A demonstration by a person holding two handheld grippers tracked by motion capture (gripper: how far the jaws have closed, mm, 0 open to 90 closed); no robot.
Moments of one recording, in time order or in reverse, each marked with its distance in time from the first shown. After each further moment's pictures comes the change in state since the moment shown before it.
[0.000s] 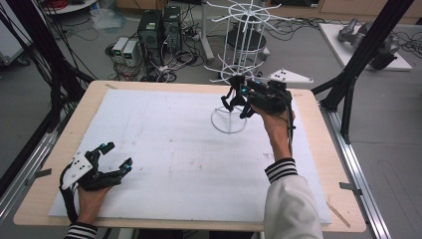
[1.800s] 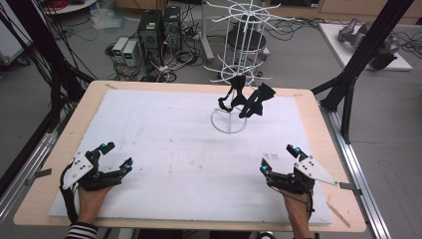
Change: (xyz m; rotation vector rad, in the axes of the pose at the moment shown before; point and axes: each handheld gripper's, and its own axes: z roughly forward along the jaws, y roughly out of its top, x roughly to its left) left arm -0.001 0.000 0.000 0.007 0.005 0.005; right arm 0.026 -0.183 -0.110 -0.154 -0.177 -0.016
